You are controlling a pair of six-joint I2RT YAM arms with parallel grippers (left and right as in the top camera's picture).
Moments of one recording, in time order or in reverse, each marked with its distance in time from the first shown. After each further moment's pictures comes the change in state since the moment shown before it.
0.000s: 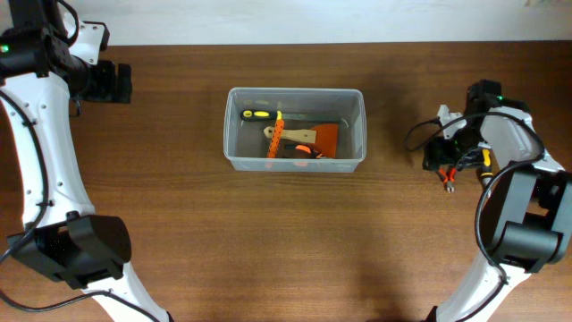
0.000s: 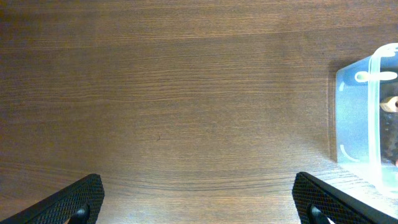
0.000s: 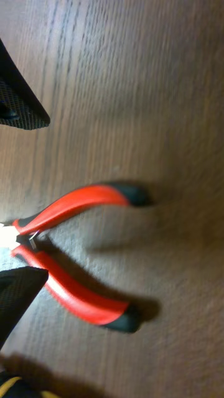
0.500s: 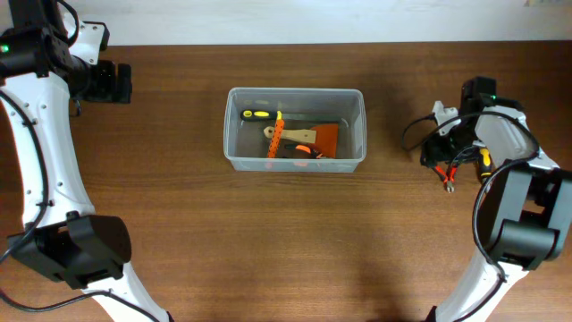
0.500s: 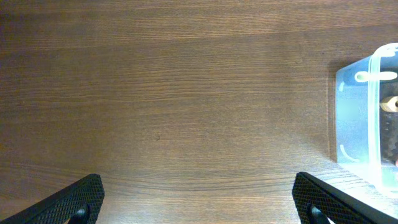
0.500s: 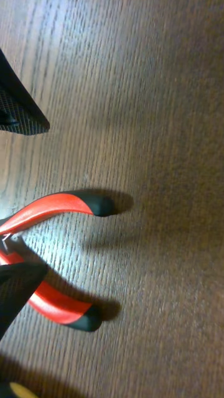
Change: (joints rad) left arm 0.000 0.000 0.000 0.000 0.000 0.000; right arm 0.015 0.016 0.000 0.052 0.005 -0.012
